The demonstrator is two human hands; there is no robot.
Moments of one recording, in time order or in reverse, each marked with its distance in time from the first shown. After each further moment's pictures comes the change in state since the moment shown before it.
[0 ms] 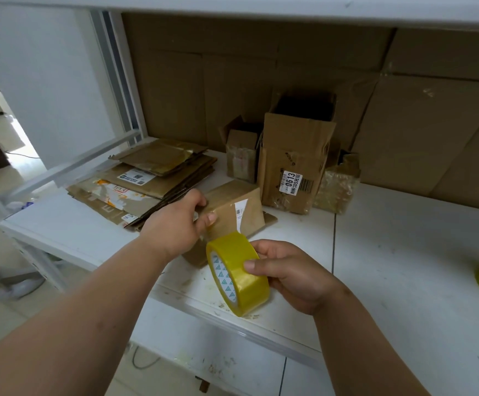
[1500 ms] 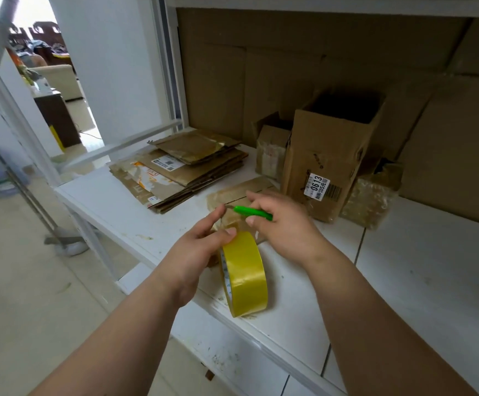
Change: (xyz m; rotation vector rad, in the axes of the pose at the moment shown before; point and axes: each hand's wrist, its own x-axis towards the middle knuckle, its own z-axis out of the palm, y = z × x) left_hand -0.066 0.050 0.030 -1.234 0.040 -0.432; right_hand 0.067 -0.028 -0.028 -0.914 0.157 -0.424
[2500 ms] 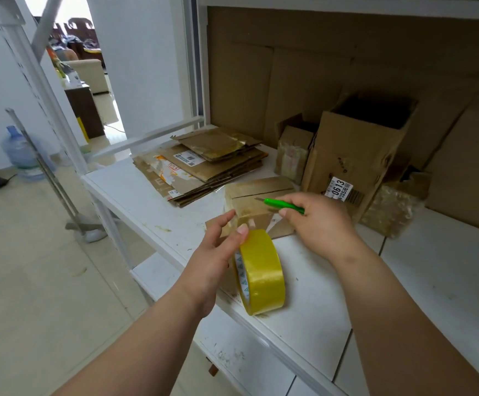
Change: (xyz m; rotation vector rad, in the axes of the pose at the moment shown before) left_hand -0.011 -0.023 0.004 0.013 0.096 0.052; right_hand -0.002 -0.001 -0.018 -0.149 0.049 0.099
